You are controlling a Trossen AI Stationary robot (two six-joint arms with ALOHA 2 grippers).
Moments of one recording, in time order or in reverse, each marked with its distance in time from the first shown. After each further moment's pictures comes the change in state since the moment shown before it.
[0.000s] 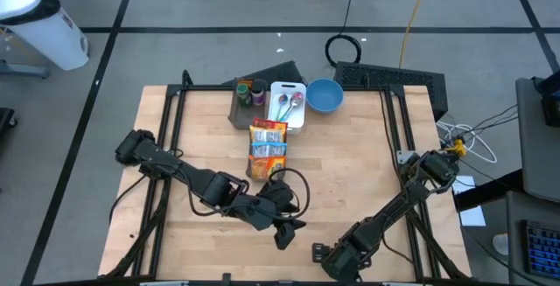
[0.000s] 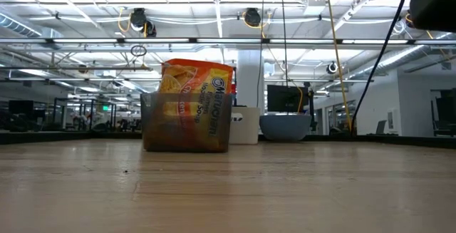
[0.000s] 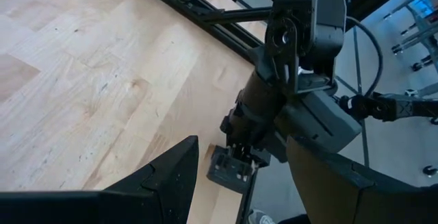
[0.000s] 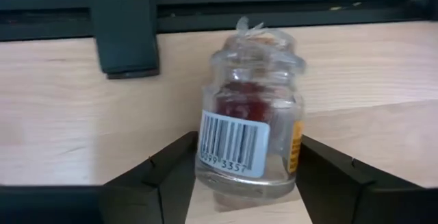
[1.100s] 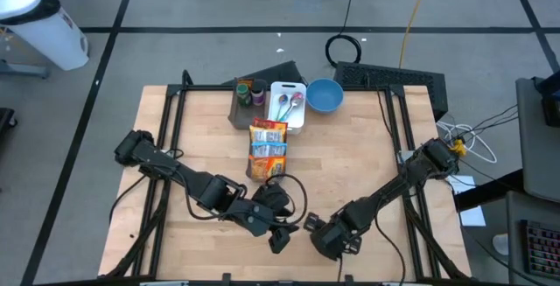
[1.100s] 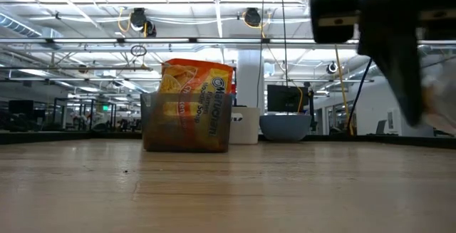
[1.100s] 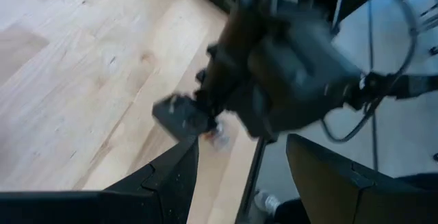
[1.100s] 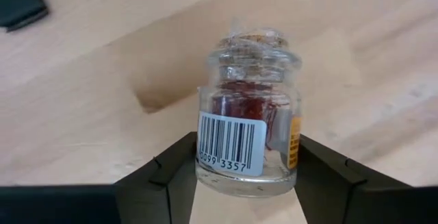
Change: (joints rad) left arm -0.020 -0.006 0.000 -0.081 0.010 -0.040; right arm -0.153 -0.104 -0.004 -0.111 0.048 0.217
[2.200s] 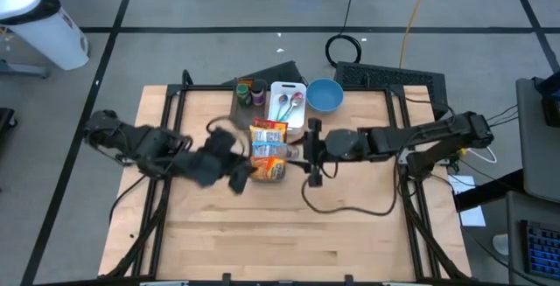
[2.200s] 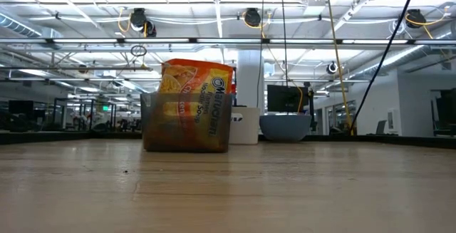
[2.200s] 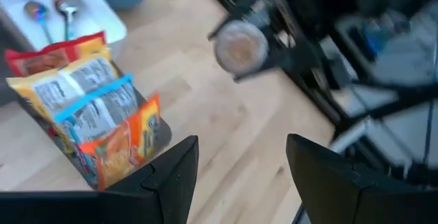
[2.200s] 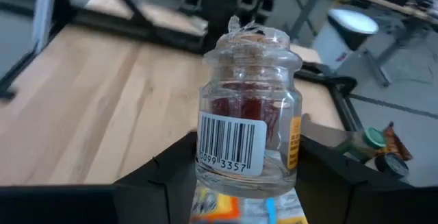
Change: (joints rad) left arm 0.057 -0.354 0.000 -0.463 -0.228 -0.185; right arm -0.437 -0.453 0.000 0.344 0.319 0.360
